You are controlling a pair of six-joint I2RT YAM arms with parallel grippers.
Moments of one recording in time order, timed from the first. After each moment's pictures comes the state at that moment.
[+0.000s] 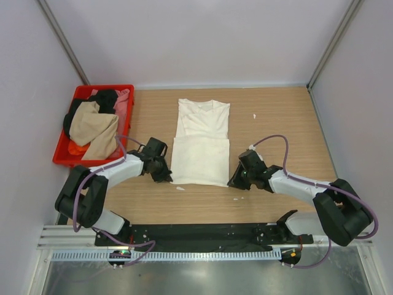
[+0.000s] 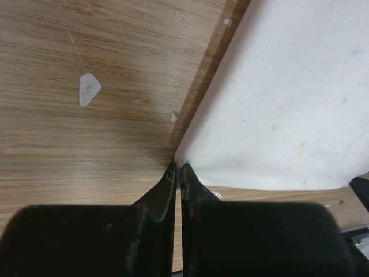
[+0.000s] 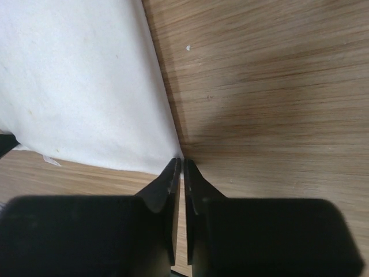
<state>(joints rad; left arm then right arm) -0.48 1.48 0.73 -0.41 0.10 -0.87 0.59 1.28 0.50 -0.19 -0.05 1.00</state>
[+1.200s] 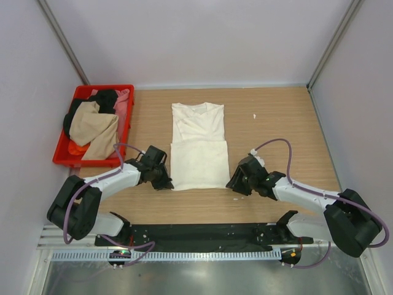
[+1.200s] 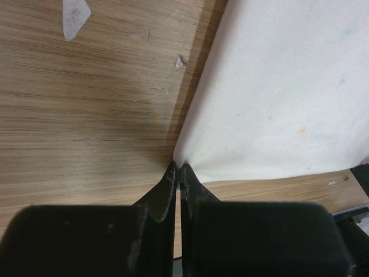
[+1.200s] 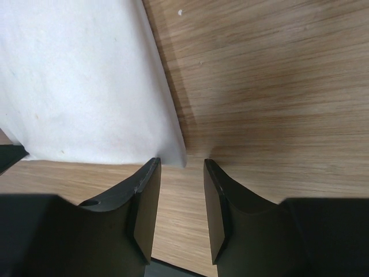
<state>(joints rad) -0.53 1.37 0.61 -0.38 0.13 -0.92 0.66 1.17 0.44 -0.23 0.02 1.04</state>
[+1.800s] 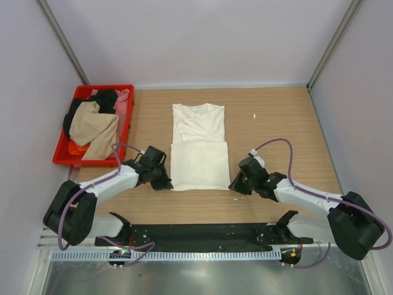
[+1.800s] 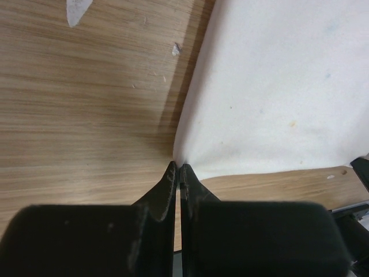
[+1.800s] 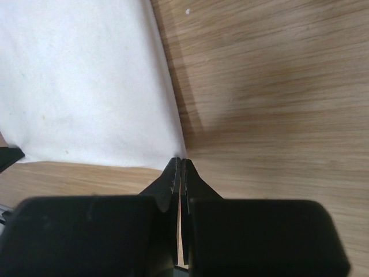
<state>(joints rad) -0.53 1.35 0.61 -0.40 0.12 -0.92 0.67 1.17 0.44 -0.21 0.04 1.05</state>
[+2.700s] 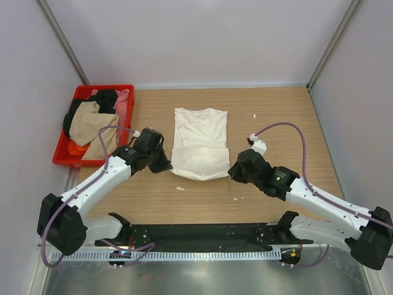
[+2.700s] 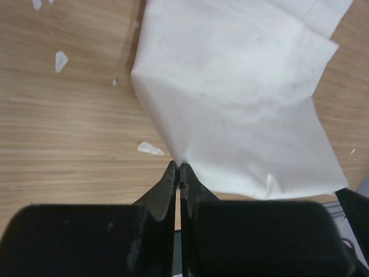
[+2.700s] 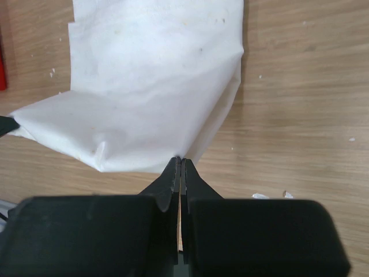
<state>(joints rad) -0.55 1.20 0.86 -0.64 0.01 -0.94 0.83 0.96 0.67 -0.49 0.28 0.95</state>
